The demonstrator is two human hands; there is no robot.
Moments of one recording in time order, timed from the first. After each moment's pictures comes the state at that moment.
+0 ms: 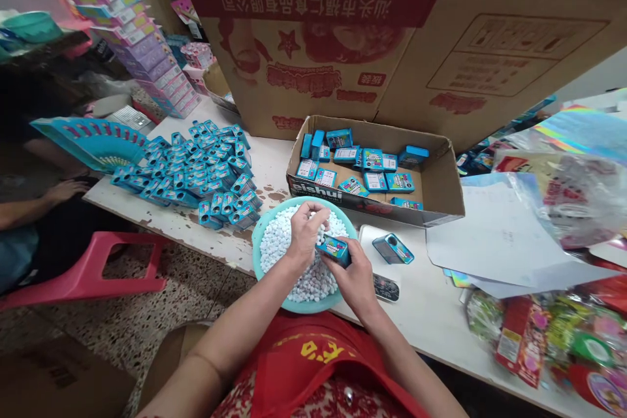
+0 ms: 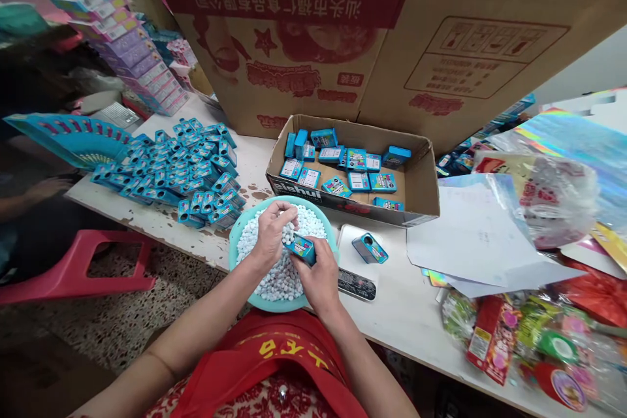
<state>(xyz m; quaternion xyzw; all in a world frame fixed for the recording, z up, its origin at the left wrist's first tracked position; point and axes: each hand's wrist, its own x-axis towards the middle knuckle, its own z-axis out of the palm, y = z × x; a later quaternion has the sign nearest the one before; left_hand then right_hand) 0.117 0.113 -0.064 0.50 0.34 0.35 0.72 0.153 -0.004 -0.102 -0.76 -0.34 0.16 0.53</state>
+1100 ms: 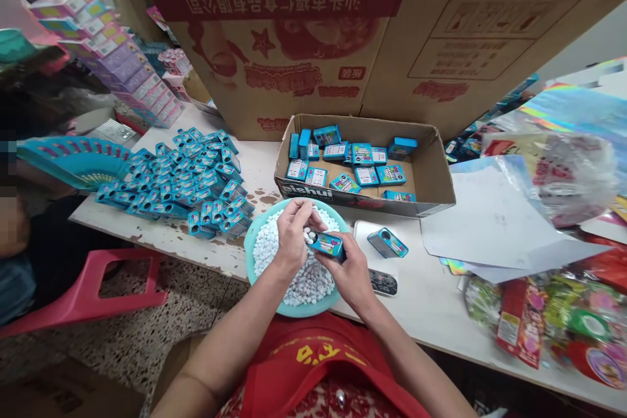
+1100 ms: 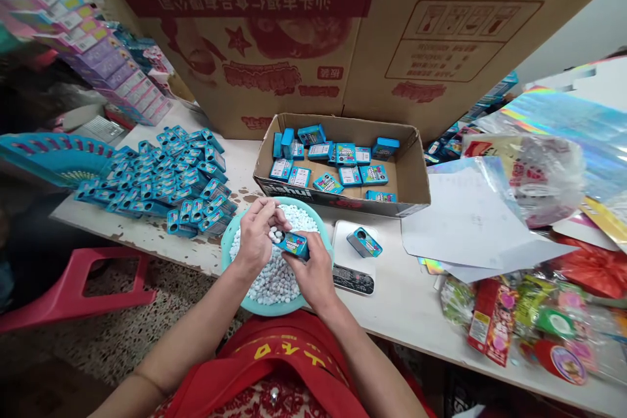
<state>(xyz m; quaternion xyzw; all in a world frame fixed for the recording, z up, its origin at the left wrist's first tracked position) 0.122 0.111 -0.043 0.47 0.32 0.34 0.75 0.163 0.000 -0.092 -0.72 -0.33 0.20 0.57</state>
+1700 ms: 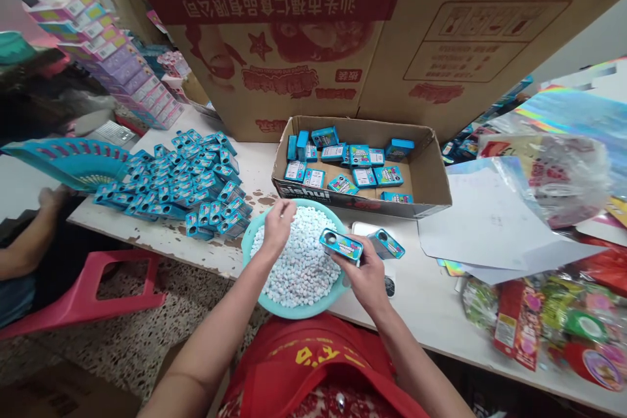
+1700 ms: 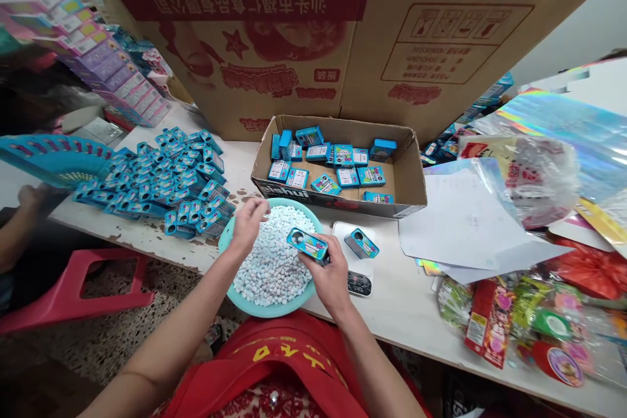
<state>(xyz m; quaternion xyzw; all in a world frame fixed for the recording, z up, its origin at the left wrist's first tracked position) 0.107 0.157 -0.087 0.66 0.38 0.33 0.55 0.179 -0.026 -0.100 -0.70 -0.28 0.15 0.64</state>
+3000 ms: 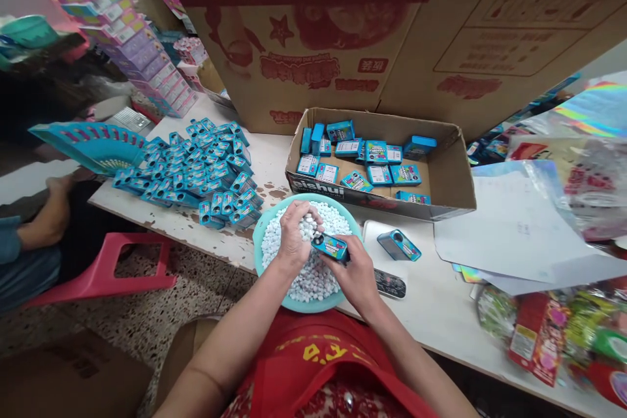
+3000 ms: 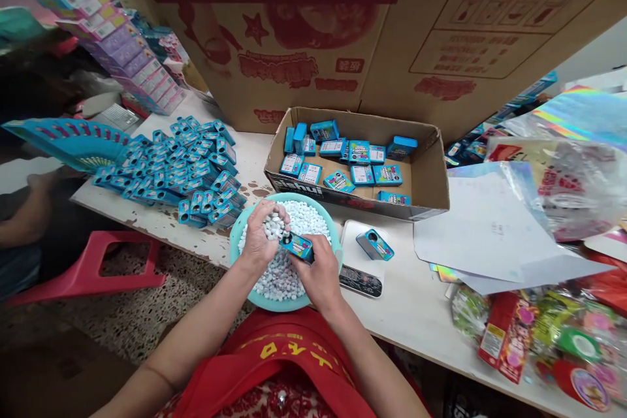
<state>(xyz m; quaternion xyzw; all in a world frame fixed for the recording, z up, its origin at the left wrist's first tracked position) 0.110 0.122 -0.060 0.38 0.32 0.36 0.79 0.157 0.001 -0.107 -0.75 -0.39 0.13 0.53</state>
